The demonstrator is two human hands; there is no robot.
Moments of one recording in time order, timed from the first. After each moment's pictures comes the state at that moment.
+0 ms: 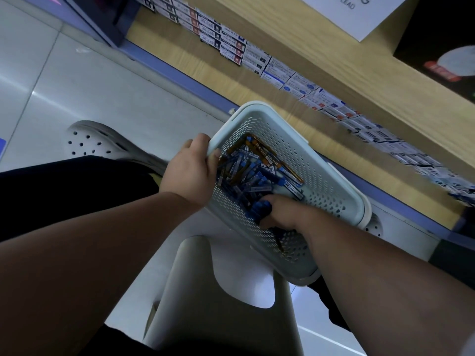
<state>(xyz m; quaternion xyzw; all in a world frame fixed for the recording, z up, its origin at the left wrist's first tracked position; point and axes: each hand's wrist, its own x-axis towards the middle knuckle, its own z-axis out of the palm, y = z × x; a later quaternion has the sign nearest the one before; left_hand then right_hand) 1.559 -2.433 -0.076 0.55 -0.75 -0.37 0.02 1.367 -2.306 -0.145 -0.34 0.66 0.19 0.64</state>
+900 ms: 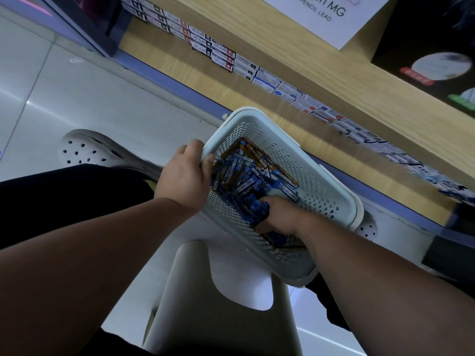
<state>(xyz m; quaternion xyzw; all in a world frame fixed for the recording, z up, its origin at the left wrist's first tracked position) 1.559 -2.432 -0.075 0.54 -0.76 -0.36 0.02 1.367 -2.302 -0.129 -0.30 0.68 0.14 0.65</state>
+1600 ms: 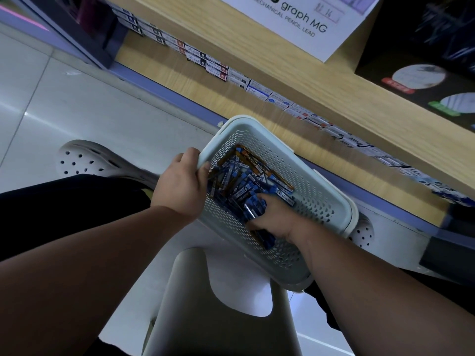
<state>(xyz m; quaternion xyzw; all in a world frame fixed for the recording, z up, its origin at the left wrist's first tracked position) 1.560 -2.433 -0.077 0.54 -0.76 -0.36 0.02 1.375 -2.305 -0.117 -0.20 0.72 -0.03 0.66</state>
